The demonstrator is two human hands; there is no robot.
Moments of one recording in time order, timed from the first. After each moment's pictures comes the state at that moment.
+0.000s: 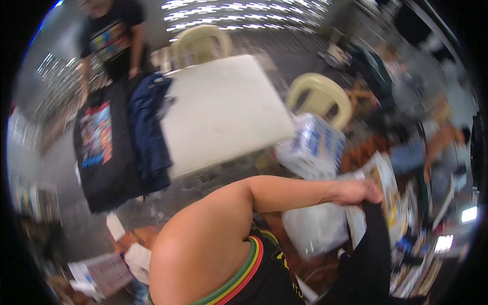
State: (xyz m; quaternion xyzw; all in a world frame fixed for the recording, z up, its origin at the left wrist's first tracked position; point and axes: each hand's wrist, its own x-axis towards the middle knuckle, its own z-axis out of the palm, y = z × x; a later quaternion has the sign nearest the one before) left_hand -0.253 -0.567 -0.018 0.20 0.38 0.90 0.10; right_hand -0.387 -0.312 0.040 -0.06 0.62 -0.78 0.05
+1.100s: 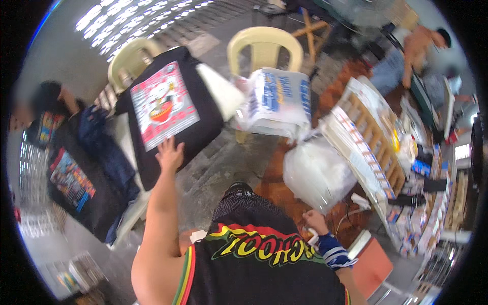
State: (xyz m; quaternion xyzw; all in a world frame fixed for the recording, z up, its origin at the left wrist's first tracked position) left_hand -0.027 -0.837 -0.283 -0.53 0.83 0.14 0.09; right_hand -0.187 -0.177 -0.344 -0.09 0.91 -0.17 0.37
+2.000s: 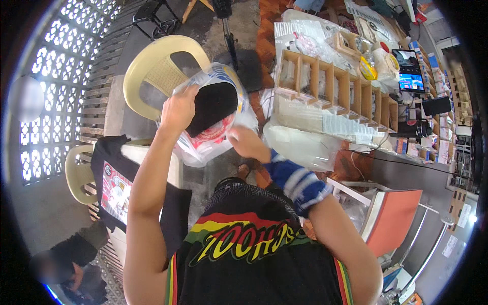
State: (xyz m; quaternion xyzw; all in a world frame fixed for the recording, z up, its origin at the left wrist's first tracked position) left_hand -0.526 -0.725 -0.162 0.07 0.98 0.17 -0.05; right_hand -0.458 -0.491 -0.307 -0.22 0.85 -0.46 0.13
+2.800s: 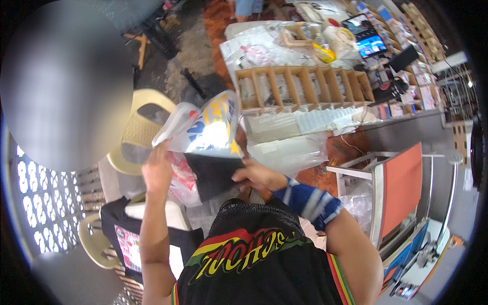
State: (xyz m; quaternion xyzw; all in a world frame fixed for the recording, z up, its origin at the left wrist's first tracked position) left_hand -0.529 -0.718 -0.137 0.21 0.96 0.13 -0.16; right_hand -0.438 -0.435 -0.225 0.21 0.43 -0.78 0.40
